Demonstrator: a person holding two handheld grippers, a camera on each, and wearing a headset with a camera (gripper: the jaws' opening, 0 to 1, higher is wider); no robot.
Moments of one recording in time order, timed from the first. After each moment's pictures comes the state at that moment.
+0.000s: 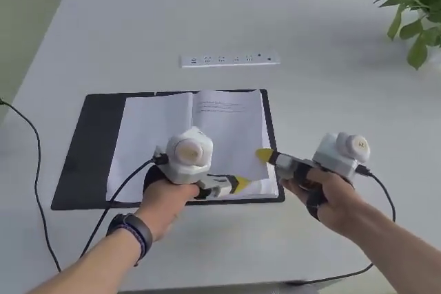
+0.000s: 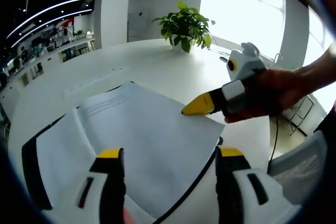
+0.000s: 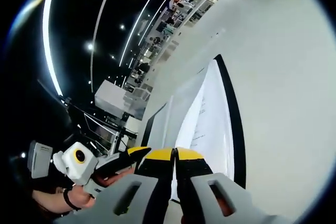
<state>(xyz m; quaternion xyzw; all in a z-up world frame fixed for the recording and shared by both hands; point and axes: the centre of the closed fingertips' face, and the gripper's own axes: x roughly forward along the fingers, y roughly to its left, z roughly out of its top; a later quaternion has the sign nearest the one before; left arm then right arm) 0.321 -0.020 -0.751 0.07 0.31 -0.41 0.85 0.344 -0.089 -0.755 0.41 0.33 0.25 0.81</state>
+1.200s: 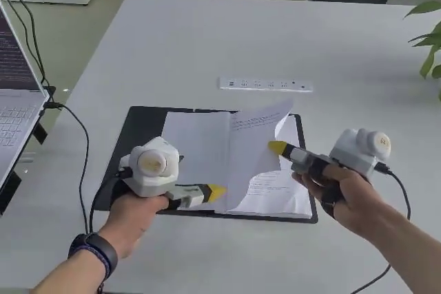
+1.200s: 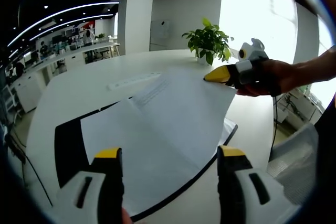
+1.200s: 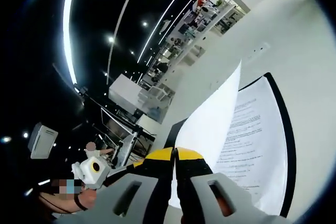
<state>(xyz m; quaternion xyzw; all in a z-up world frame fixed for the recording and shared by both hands) 0.311 0.115 -0.719 0.04 0.28 -0.34 0.89 0.362 -0.017 -0.680 0.37 0.28 0.32 0.82</state>
